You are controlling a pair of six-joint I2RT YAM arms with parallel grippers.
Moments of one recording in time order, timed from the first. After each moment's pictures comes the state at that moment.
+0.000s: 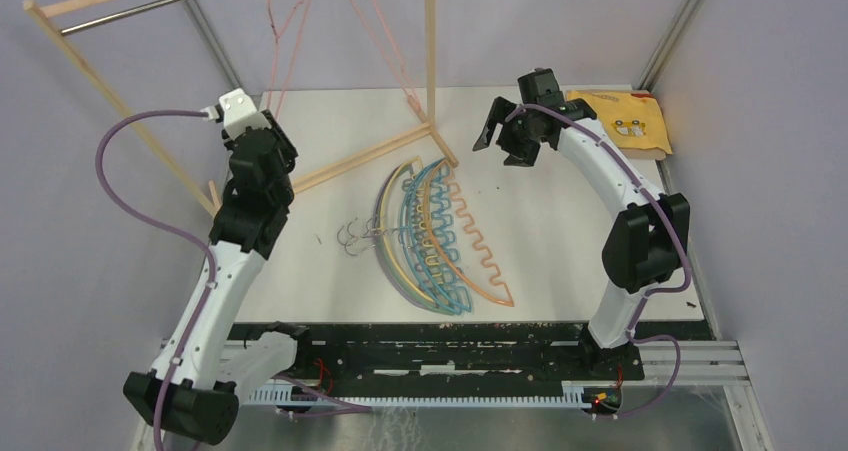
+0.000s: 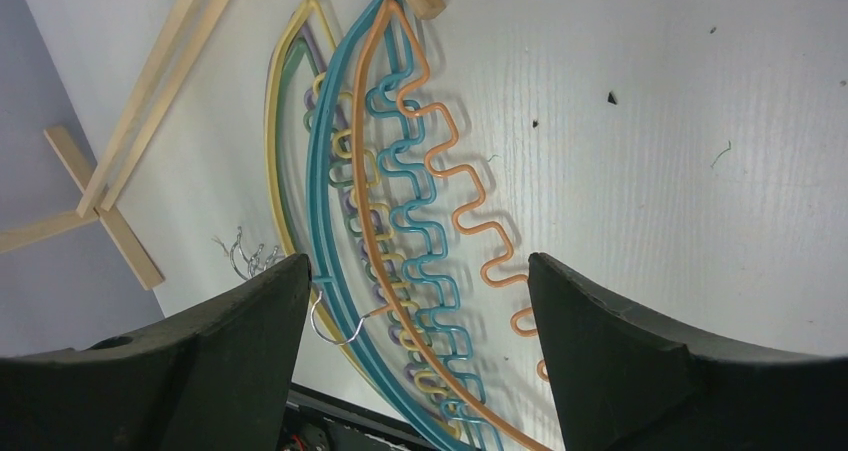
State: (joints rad) left arm -0.24 1.04 1.13 -0.23 -0.66 -0.24; right arm 0.32 1.80 1.67 -0.77 -0.18 0.67
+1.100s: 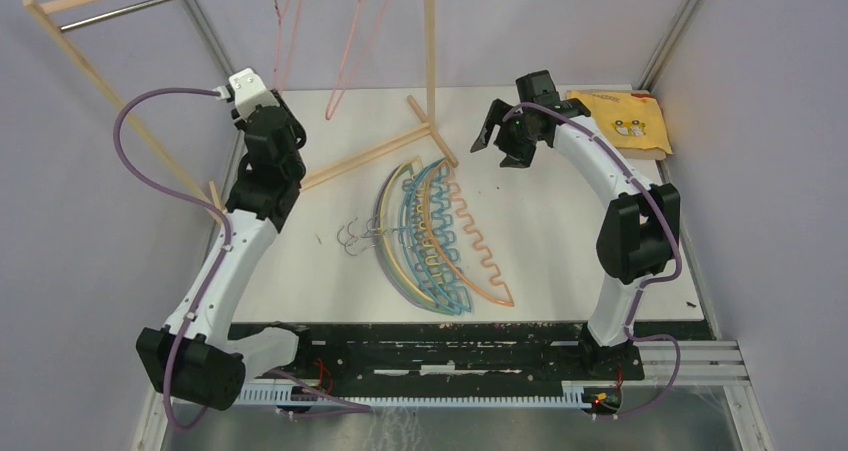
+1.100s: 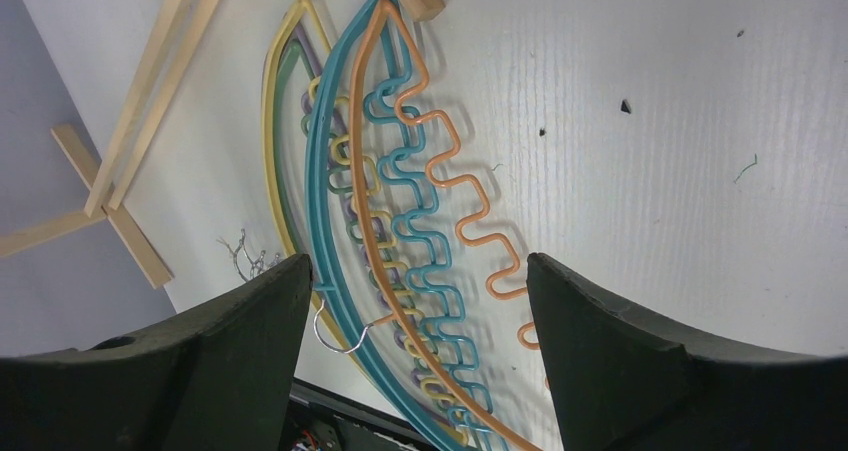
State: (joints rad) left arm -0.24 1.12 1.12 -0.08 -0.70 -0.24; right arm 0.30 1.87 1.68 -0.76 -0.23 0.68
